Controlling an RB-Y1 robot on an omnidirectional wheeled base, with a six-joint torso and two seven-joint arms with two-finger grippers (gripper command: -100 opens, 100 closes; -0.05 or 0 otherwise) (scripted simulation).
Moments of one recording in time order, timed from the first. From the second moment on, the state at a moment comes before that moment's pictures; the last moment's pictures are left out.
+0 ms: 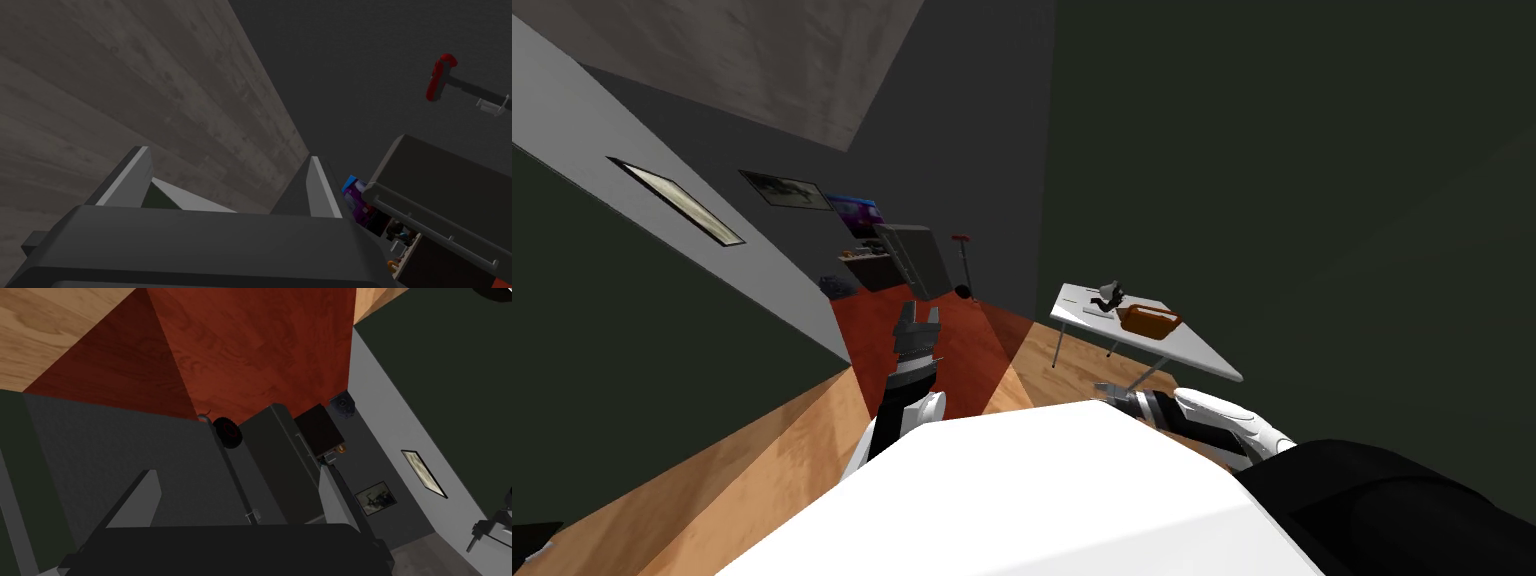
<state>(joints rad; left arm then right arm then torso) 0.47 -0.04 0.02 -2.24 -0.05 -0.48 0.12 0.44 -1.25 0.47 -1.55 0.46 -0.75 0.05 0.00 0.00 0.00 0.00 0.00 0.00</state>
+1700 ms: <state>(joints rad) 0.47 -0.04 0.02 -2.24 -0.05 -0.48 0.12 0.39 -1.65 0.64 -1.21 0.62 -0.76 0.11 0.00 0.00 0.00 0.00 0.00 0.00</state>
